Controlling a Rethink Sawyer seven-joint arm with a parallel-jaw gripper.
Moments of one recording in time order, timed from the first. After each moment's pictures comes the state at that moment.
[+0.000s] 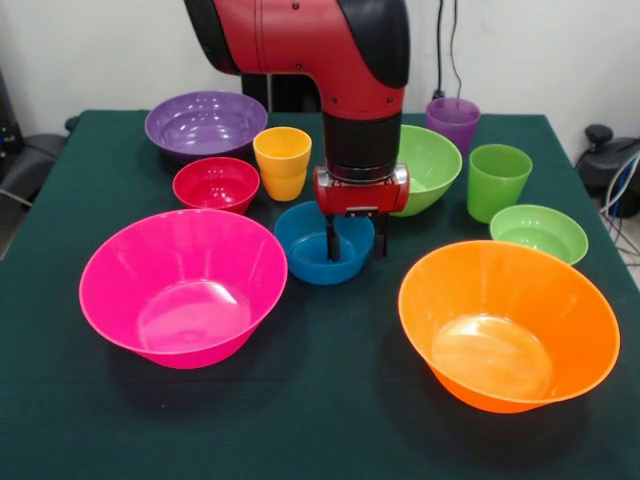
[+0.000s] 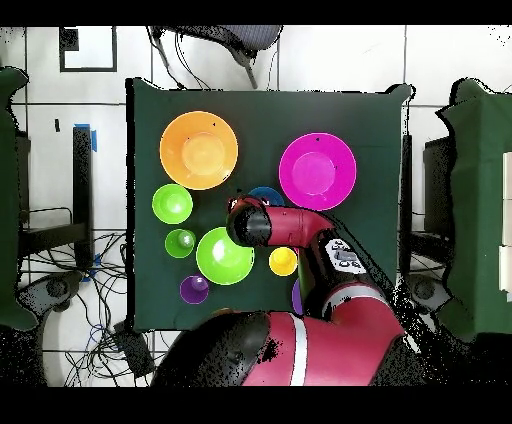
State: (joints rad) arm -0.34 -0.43 0.13 1.70 -0.21 0.18 1.66
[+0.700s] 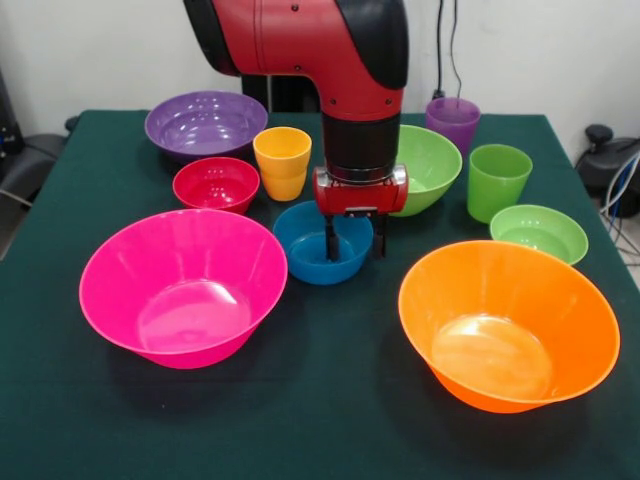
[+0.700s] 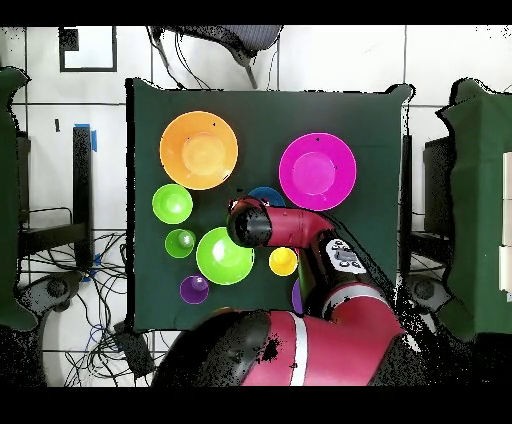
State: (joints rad) arm -0.34 -0.42 0.13 1.70 -0.21 0.18 1.66
